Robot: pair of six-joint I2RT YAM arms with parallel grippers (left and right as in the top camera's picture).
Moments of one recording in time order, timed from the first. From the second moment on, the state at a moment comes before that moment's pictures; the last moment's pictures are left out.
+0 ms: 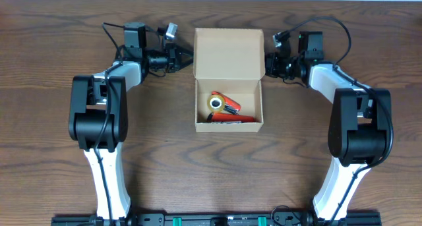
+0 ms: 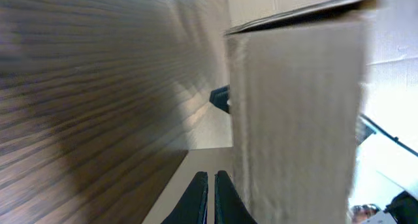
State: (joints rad) left arm -0.07 2.28 1.40 0.21 1.30 -0.65; right arm 0.02 2.10 1.33 -0.20 -0.82 0.31
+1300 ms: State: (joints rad) left arm -0.22 1.82 1.42 -1.02 0.75 0.11; right arm 0.14 1.82 1.63 -1.01 -0.54 -0.04
